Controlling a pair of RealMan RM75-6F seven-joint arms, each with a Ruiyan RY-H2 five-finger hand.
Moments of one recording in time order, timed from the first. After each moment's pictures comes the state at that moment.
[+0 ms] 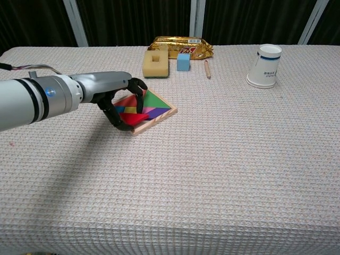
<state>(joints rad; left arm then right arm) -0.90 -1.63 -0.17 -1.54 0.77 0.87 0.46 0.11 -1.11 0.11 -1.49 -1.39 1.42 -0.05</state>
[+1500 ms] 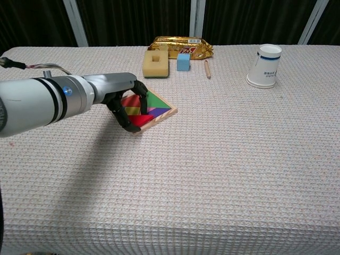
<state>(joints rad) -0.98 -1.68 -0.20 -1.62 0.50 1.02 0.60 0.10 -1.11 0.11 -1.45 -1.39 1.41 0.00</state>
